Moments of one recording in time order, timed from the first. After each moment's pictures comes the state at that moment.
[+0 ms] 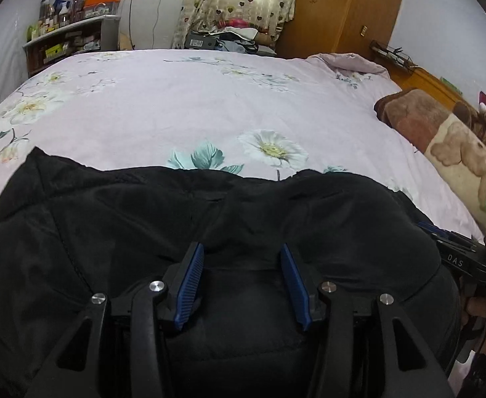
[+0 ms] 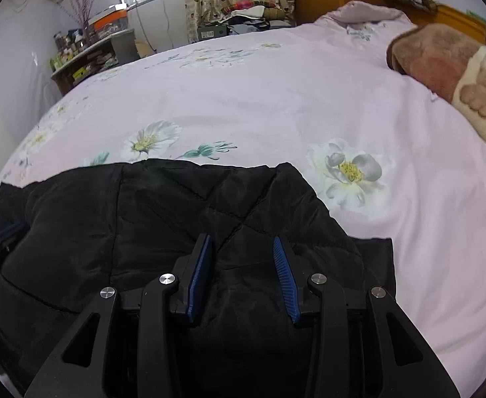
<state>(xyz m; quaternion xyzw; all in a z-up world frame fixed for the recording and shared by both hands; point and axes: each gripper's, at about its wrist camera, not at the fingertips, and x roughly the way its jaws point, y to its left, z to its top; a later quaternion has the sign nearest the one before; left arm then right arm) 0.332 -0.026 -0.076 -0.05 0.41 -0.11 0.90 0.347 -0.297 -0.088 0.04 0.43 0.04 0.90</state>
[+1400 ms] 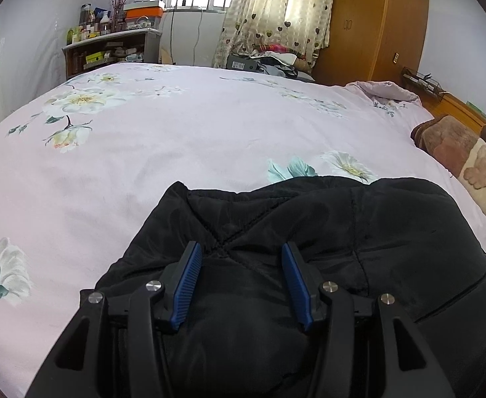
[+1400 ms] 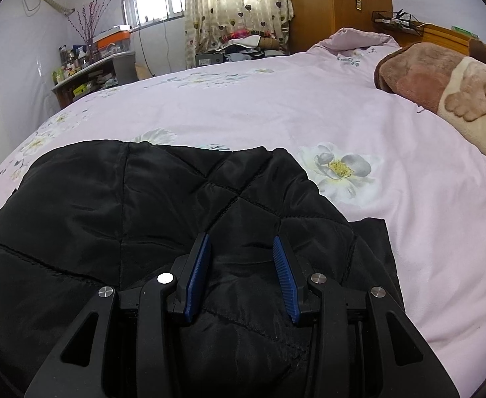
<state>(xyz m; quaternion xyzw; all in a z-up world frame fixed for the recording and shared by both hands) 0.317 0.060 -0.105 -0.07 0.36 -0.04 0.93 0.308 -0.301 -0.104 0.04 0.36 0.02 0.93</state>
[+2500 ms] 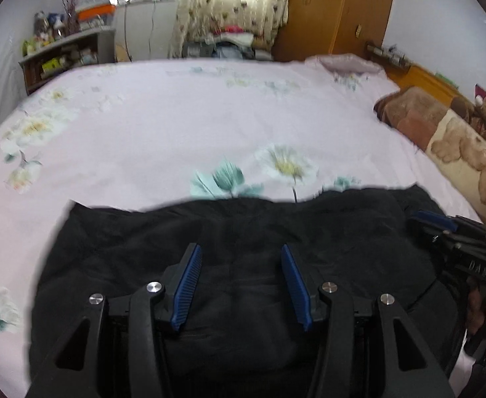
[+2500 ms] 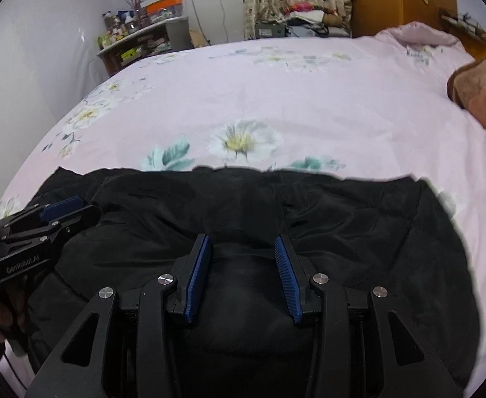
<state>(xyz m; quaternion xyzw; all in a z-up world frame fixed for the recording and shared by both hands) 0.325 0.008 -0.046 -0.03 0.38 -0.12 0.92 0.342 -0.221 -0.047 0.01 0.41 0.13 0.90</state>
